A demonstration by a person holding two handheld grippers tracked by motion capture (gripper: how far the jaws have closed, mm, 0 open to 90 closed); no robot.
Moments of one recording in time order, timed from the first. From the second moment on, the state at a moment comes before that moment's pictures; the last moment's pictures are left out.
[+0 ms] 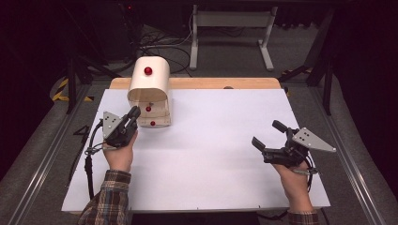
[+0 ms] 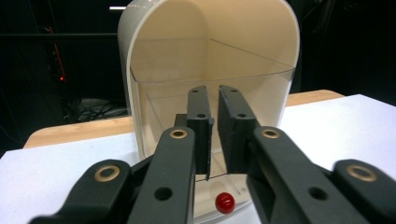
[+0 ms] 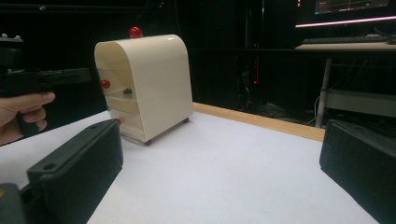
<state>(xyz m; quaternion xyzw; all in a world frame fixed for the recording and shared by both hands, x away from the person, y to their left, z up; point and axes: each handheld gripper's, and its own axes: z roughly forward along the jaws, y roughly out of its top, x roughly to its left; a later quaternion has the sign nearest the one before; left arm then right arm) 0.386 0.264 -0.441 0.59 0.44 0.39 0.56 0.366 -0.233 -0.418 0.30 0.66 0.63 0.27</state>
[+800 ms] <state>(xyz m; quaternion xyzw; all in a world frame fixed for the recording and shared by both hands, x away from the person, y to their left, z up) 0.356 0.267 -0.429 0.60 0.41 0.39 0.57 0.365 -0.233 -0.416 0.30 0.66 0.63 0.27</state>
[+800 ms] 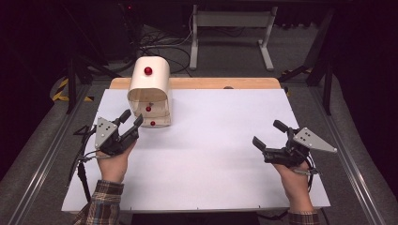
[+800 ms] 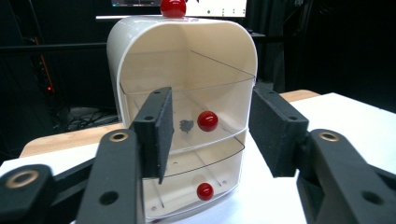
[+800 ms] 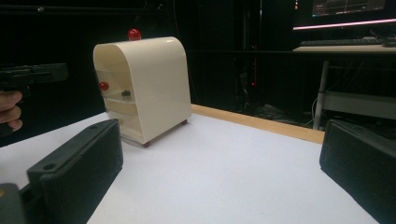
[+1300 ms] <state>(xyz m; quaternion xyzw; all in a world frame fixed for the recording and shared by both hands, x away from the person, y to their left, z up) 0.343 0.272 -0.428 0.60 0.41 0.38 0.57 0.364 -0.233 -0.416 0.30 0.66 0.63 0.28</state>
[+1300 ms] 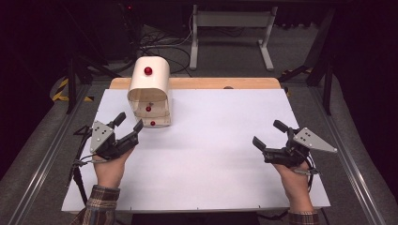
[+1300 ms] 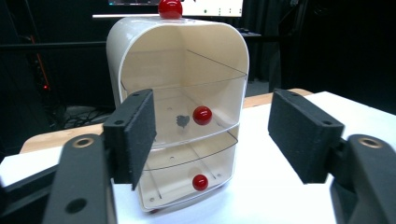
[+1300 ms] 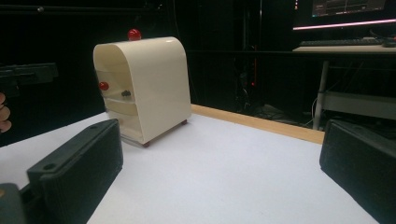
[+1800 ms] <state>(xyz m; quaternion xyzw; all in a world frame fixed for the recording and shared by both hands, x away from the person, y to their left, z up) 0.331 0.274 -0.422 0.61 0.39 0.37 0.58 0.364 -0.233 -0.416 0.30 0.66 0.63 0.28</state>
